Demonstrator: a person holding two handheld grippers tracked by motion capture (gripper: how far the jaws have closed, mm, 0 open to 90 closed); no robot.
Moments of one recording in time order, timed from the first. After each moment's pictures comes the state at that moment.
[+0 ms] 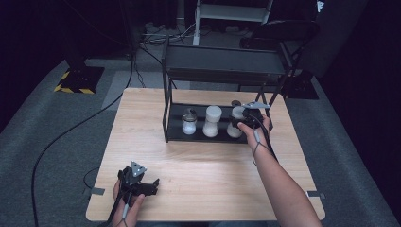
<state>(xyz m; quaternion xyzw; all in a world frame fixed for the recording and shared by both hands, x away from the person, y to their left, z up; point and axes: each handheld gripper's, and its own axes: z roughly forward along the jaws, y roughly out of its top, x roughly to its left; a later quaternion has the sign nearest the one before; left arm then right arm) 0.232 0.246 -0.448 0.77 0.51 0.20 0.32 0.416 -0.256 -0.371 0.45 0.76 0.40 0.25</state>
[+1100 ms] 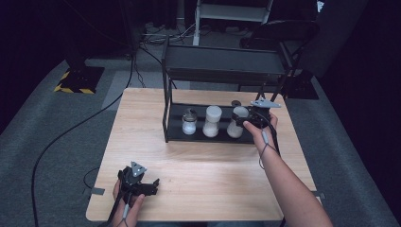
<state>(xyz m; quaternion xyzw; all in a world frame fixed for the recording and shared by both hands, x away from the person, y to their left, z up) 0.232 0.246 -0.449 0.77 0.51 0.20 0.32 0.385 -0.276 -0.347 0.43 0.74 0.45 0.26</state>
